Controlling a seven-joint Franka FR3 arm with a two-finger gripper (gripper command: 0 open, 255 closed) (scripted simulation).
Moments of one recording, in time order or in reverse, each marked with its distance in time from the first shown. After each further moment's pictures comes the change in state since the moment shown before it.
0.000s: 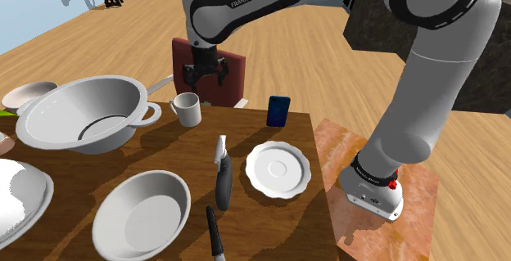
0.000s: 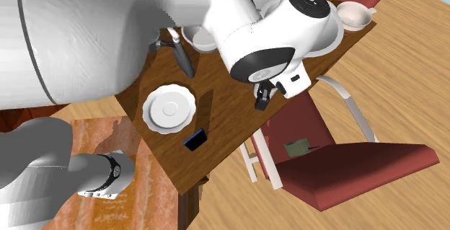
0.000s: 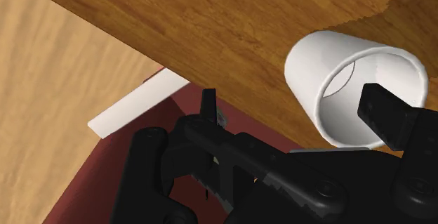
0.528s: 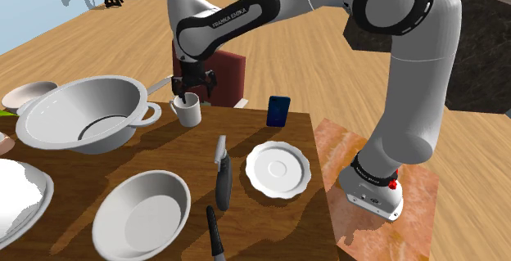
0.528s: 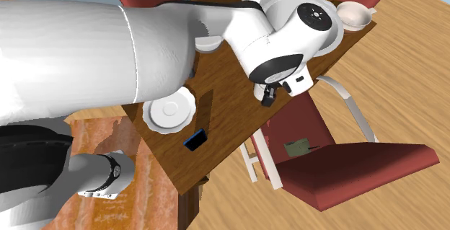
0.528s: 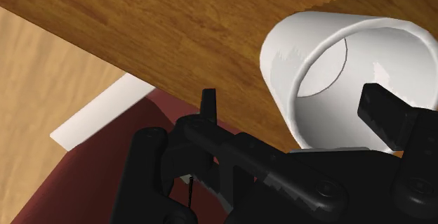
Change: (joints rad) arm 0.038 0.185 -0.004 0.128 -0.037 0.046 0.074
